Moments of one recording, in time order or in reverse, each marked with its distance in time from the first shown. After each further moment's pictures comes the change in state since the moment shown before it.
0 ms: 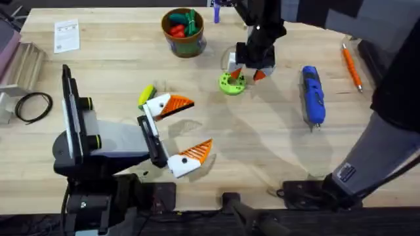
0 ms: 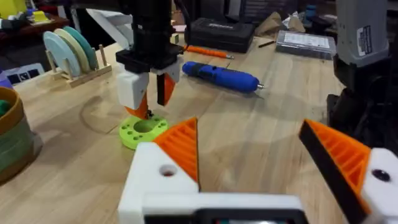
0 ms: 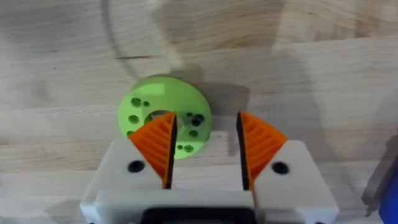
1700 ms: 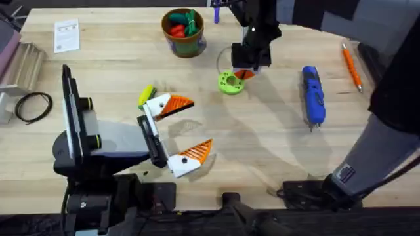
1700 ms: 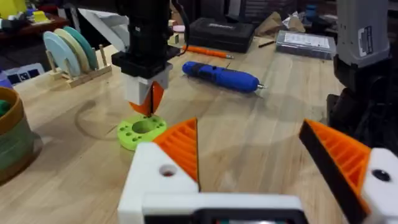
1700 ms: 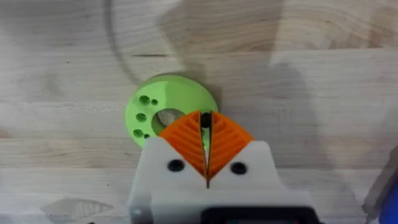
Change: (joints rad) left arm 0.000 0.000 0.000 0.000 0.000 0.000; right arm 0.027 0.000 0.000 0.029 0.016 -0.047
